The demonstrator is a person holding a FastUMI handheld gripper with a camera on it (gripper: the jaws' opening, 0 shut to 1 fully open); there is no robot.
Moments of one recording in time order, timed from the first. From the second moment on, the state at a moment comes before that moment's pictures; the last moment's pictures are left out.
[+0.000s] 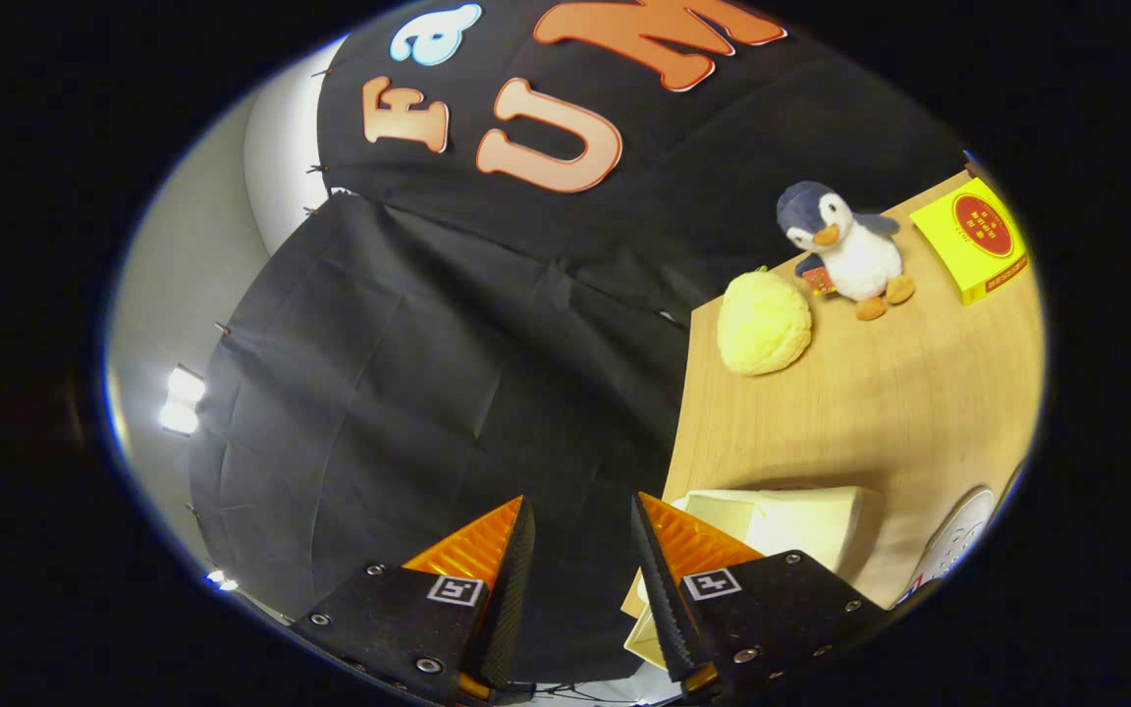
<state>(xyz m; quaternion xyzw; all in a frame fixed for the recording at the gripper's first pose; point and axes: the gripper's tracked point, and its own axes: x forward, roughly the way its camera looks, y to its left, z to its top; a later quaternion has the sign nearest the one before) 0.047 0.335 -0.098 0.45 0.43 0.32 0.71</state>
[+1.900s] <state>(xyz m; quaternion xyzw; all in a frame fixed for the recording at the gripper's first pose) -0.174 0.128 -0.409 -0.09 0.57 0.17 0.80</state>
